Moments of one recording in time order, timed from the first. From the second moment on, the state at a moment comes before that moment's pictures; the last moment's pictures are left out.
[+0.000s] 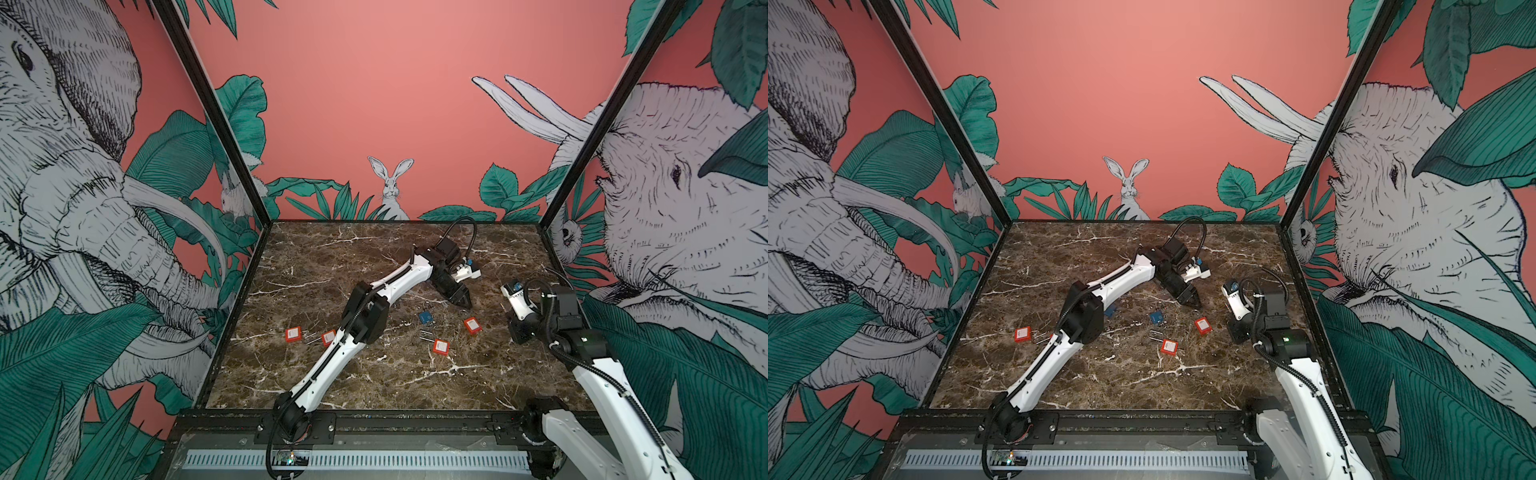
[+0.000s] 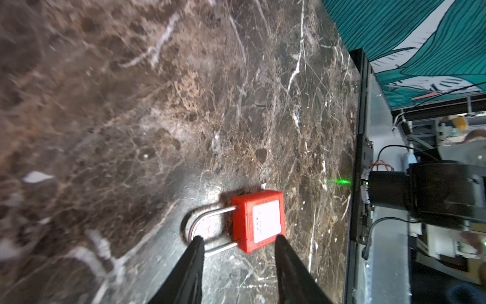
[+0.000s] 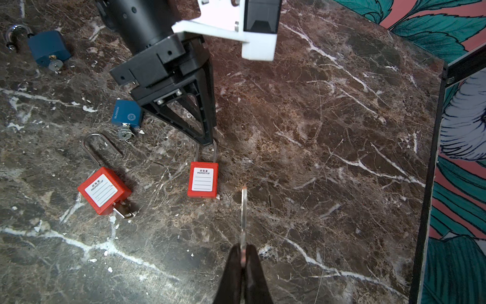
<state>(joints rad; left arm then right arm) -0.82 2.65 2.51 -1.04 0.77 0.13 0.11 0.81 0.76 -0.78 -0.16 -0.37</state>
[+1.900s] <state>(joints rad) -0.51 1.28 1.10 -0.35 0.31 0.09 0.19 1.71 1.10 -0.81 -0.05 -0.11</state>
